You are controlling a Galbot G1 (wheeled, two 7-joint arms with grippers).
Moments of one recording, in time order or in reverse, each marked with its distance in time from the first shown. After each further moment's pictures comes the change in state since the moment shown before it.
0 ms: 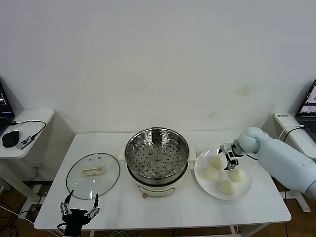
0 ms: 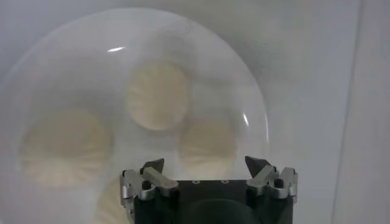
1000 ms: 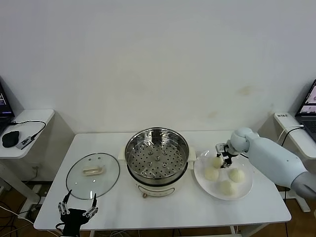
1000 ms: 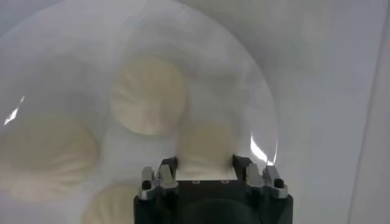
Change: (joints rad) left arm 0.002 0.000 -0.011 -0.009 0.002 -0.002 0.001; right arm 0.032 0.046 -0.033 -0.064 0.002 -0.015 -0.017
